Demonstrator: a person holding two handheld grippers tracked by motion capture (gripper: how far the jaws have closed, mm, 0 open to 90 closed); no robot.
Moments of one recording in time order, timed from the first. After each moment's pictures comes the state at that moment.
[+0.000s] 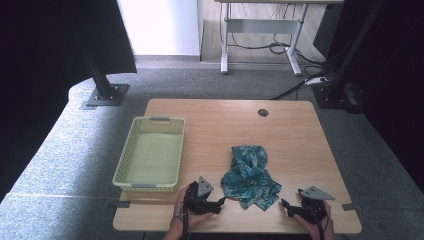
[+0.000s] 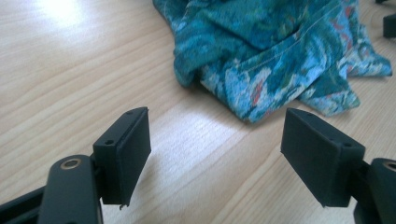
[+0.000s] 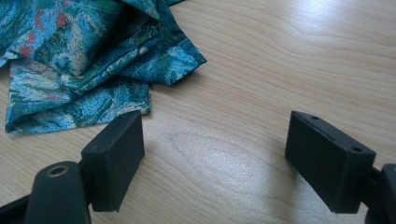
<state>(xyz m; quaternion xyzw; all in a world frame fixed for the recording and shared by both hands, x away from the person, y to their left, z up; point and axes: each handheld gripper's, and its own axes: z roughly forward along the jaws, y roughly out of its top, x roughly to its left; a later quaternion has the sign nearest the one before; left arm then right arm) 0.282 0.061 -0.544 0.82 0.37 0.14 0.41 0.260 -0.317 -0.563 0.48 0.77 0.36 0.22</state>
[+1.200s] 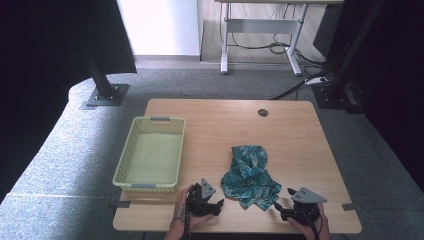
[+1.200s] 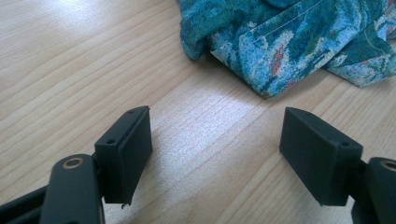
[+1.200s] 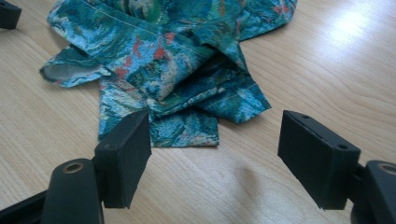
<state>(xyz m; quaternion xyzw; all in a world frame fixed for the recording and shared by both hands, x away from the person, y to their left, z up) 0.283 0.057 -0.554 0.84 0.36 0.17 0.37 0.251 -0.288 -0.543 0.39 0.81 0.38 0.23</state>
